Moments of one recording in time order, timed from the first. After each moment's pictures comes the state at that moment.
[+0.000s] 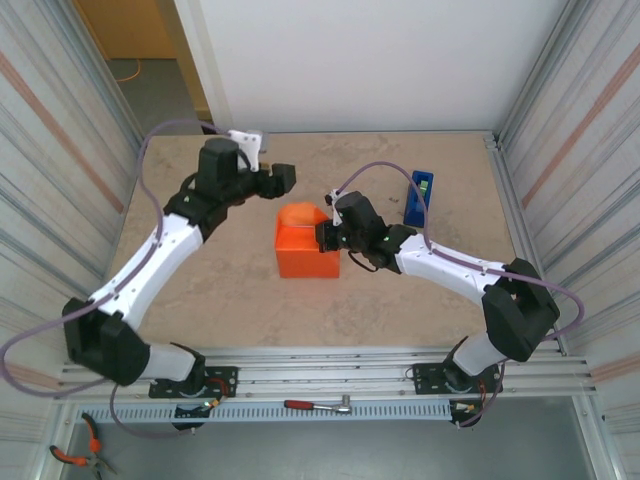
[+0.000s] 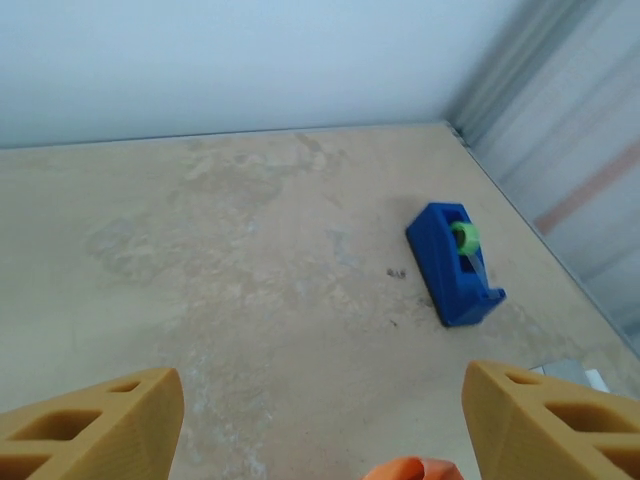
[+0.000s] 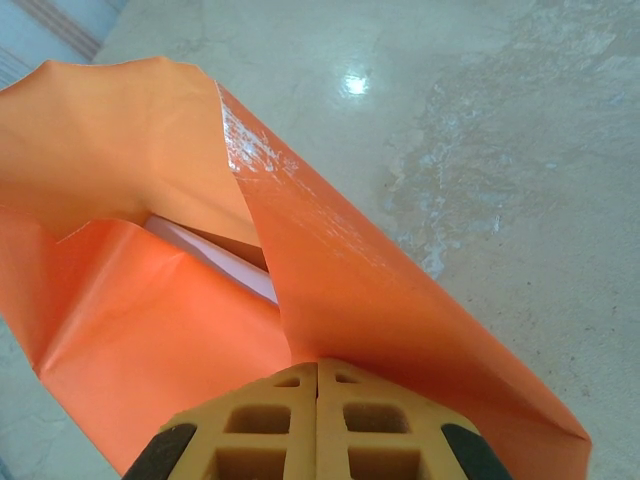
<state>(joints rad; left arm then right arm) -0.42 1.41 1.32 -0.35 0.25 -0.24 0.79 1.52 1.03 -0.15 -0.03 0.53</state>
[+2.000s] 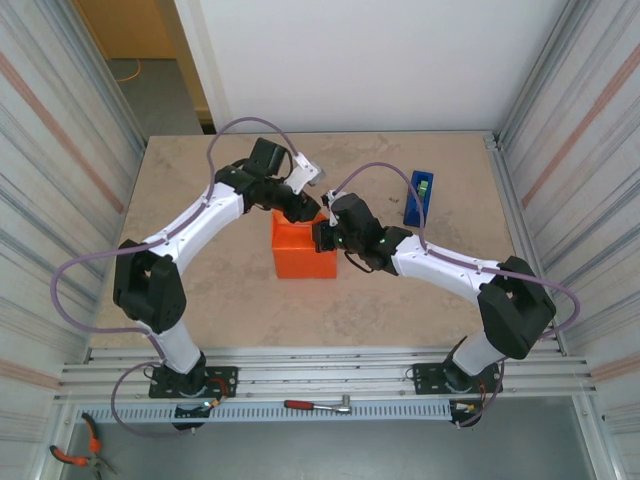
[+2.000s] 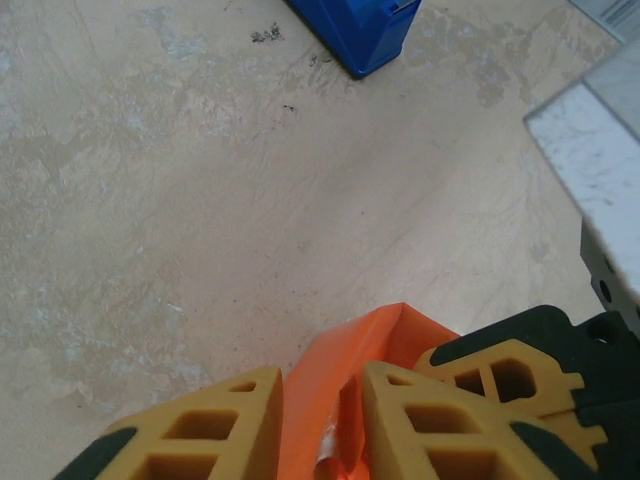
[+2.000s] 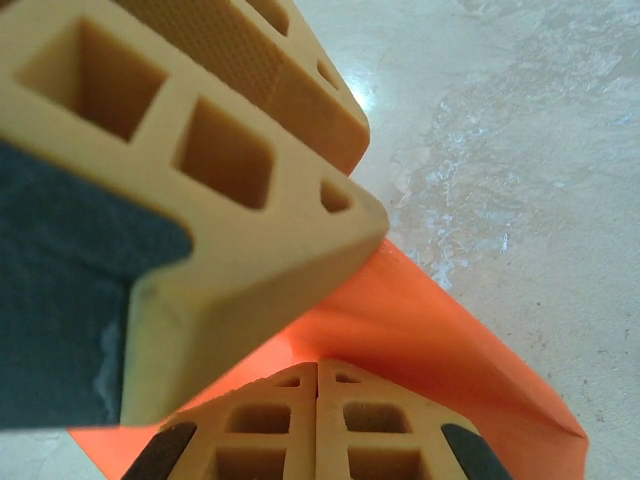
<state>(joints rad) -0.50 1.72 1.52 -0.71 0.49 0.22 0.81 1.54 1.03 -0.10 0.00 0.53</state>
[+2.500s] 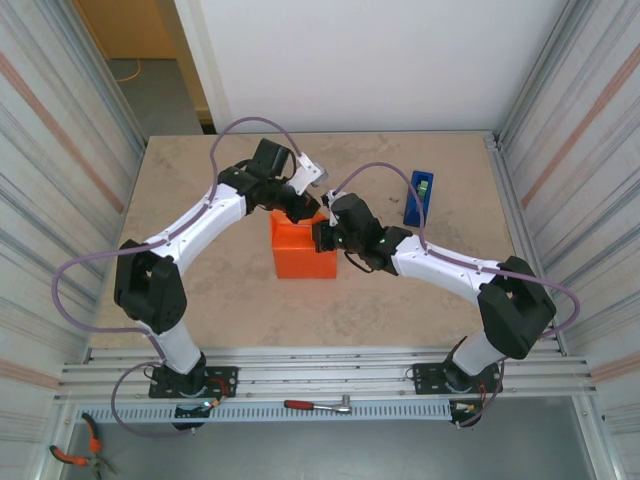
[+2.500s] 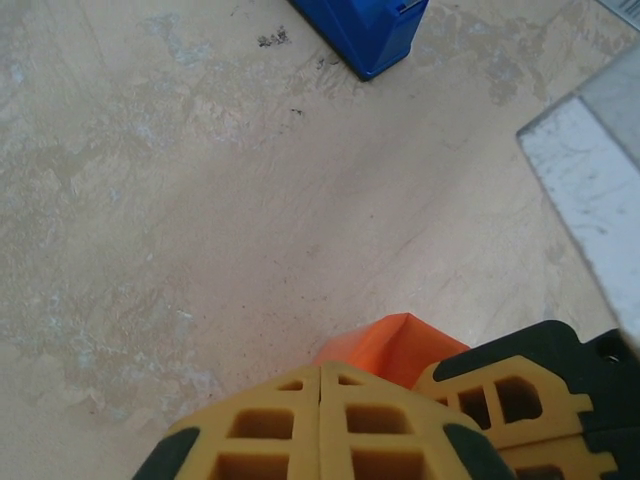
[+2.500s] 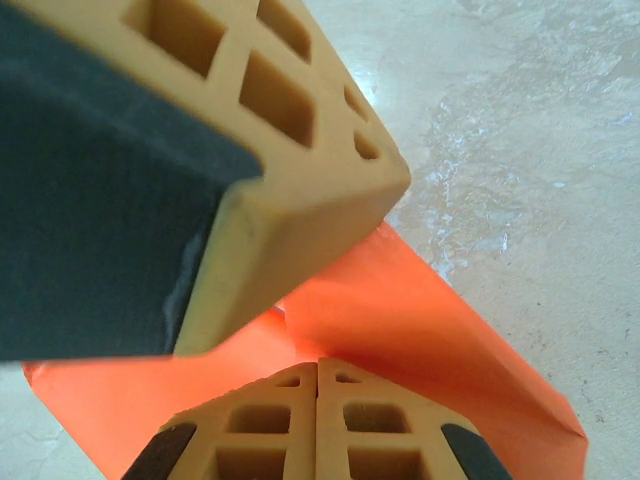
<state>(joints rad) -0.52 1.72 1.52 -0.69 0.45 0.23 0.81 1.54 1.03 -0.10 0.00 0.53</state>
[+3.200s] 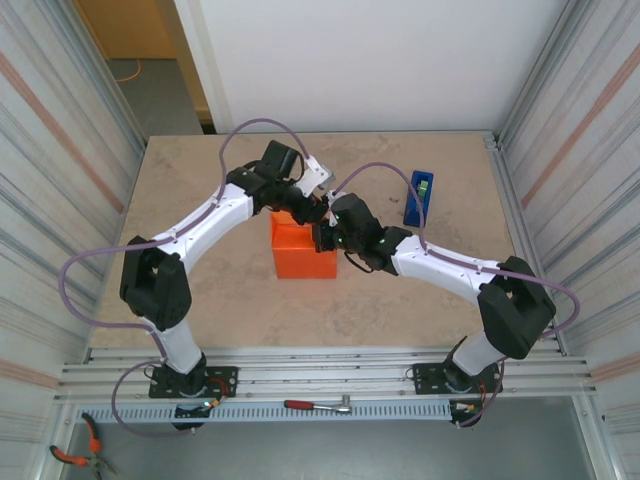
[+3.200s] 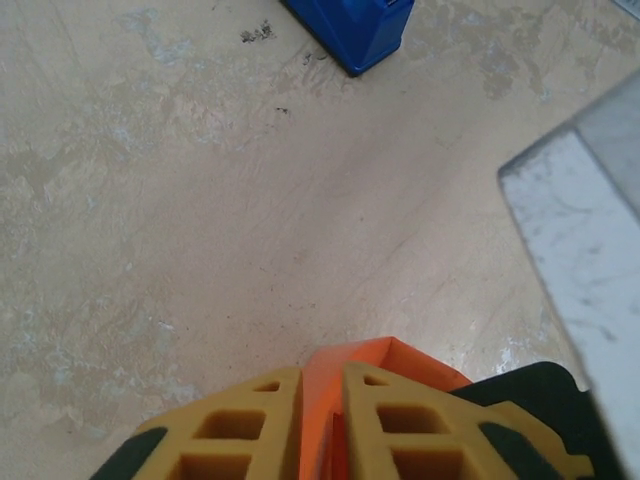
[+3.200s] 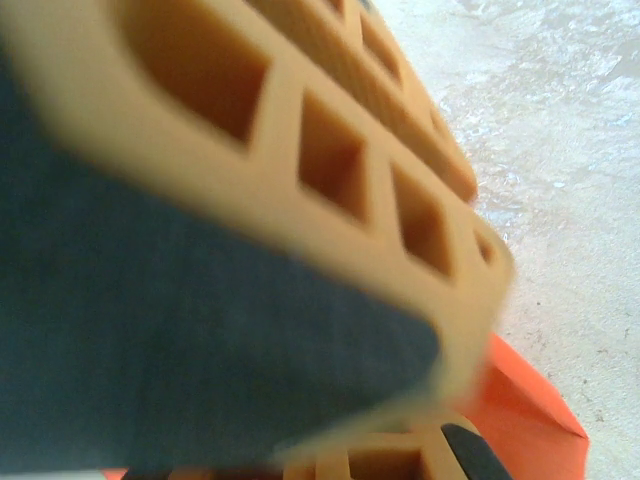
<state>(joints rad) -0.55 1.76 1.54 -0.68 0.42 0.21 0.81 1.54 1.03 -0.10 0.00 0.53</state>
